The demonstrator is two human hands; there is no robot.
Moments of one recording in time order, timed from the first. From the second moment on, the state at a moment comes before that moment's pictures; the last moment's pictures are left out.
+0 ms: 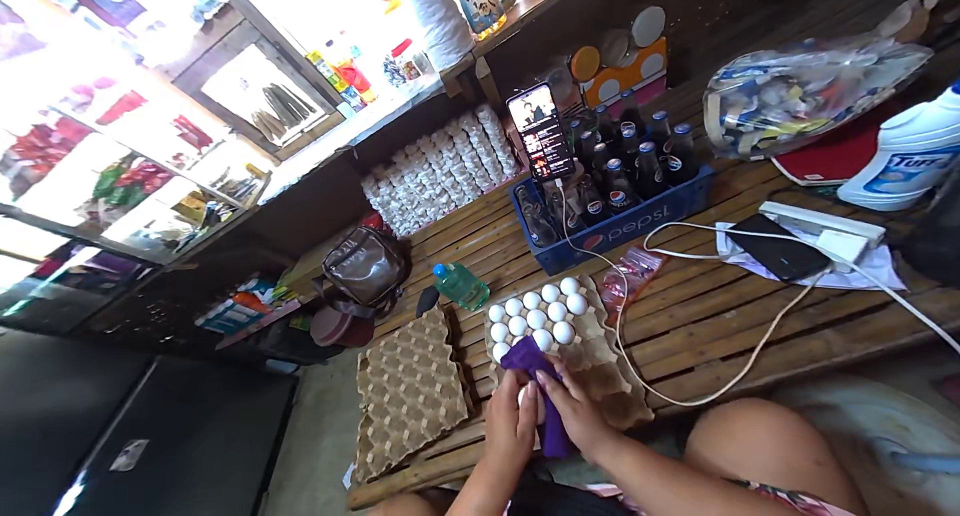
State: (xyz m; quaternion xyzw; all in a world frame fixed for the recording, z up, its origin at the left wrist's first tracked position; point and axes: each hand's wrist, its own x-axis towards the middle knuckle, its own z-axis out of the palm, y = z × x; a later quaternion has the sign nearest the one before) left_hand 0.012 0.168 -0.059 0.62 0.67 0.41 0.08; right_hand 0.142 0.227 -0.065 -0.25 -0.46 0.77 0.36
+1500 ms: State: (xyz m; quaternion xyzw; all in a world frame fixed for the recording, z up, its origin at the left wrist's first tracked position) left_hand 0.021 0.172 -0.062 0.40 0.65 0.58 0.30; right_hand 0.128 0.220 -0.095 -0.17 -0.63 0.55 0.51
